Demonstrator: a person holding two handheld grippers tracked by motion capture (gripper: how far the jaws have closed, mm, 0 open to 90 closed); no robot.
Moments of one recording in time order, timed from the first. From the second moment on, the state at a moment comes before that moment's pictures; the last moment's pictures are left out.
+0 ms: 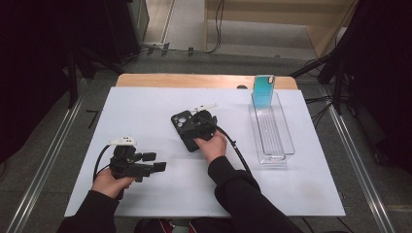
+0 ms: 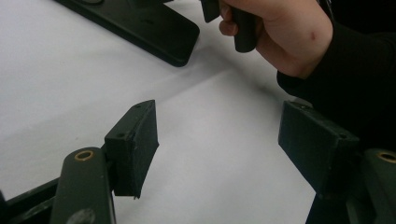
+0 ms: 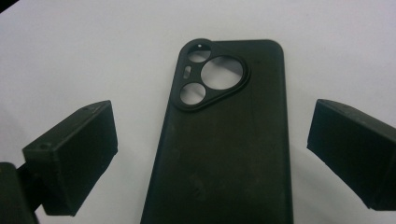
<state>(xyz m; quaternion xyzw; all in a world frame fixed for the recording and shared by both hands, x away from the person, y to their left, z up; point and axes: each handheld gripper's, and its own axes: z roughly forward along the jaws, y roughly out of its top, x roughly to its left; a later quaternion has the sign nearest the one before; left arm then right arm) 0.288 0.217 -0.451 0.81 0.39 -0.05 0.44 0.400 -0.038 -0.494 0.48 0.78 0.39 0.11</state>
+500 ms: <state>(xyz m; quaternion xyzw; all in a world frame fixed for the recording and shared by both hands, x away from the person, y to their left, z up) 0.289 0.217 -0.452 0.81 0.39 -0.05 0.44 0.397 -0.033 -0.515 0.47 0.80 0.36 0.12</state>
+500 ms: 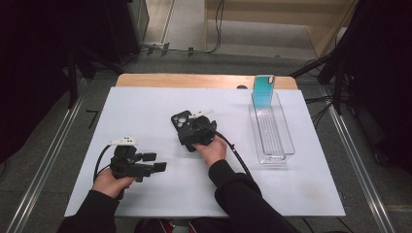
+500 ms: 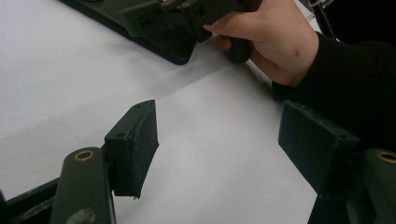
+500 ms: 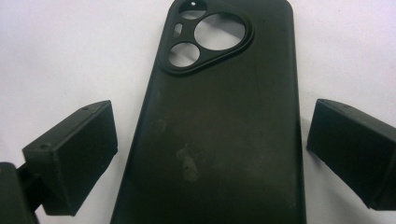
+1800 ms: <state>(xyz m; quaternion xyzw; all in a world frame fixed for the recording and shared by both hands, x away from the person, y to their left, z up) 0.293 0.211 -0.451 0.81 0.39 -0.05 0.44 0.386 -0.053 -0.475 0.47 0.78 0.41 0.11</state>
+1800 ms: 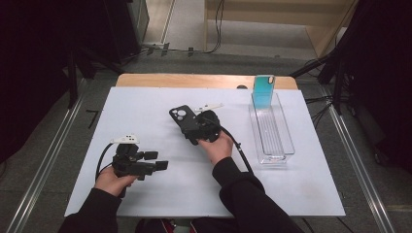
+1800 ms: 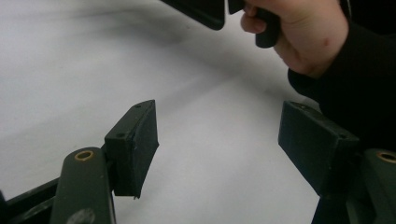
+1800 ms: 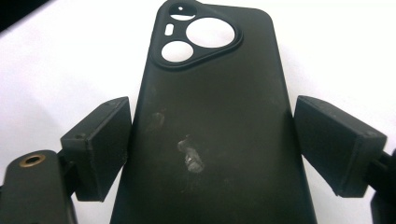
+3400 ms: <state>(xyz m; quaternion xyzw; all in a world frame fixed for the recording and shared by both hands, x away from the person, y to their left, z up) 0.322 0.160 -0.413 0.76 0.47 -0.09 0.44 0.293 -0.133 -0.457 0.51 0.70 0.49 0.07</state>
